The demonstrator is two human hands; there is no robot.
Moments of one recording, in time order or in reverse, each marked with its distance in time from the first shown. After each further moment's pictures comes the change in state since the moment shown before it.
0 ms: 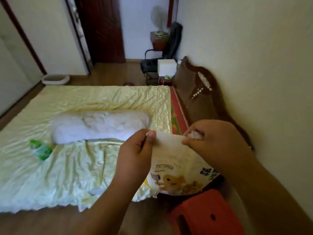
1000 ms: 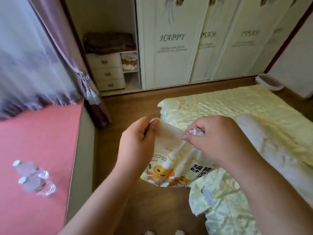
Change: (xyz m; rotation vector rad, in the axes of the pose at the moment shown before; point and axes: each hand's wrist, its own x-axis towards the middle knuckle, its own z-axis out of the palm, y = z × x) left_hand -0.173 -0.098 -0.355 0.510 1.252 -0.513; right_hand 0.013 -0.425 0.231 0.245 -0.699 -1.019
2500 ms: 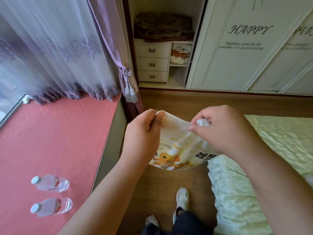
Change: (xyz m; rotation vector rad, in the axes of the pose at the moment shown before) left_hand 0.311 -0.167 -0.028 0.081 0.183 -0.225; right_hand 0.376 -0.119 0.139 0.035 -0.256 -0.229
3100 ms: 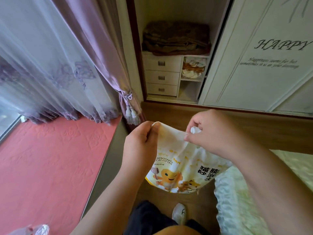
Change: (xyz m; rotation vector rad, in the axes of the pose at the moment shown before) left_hand 0.232 -0.019 0.097 0.077 0.078 -0.148; right_hand 0.287 0.031 -0.018 0.009 -0.234 -0.130
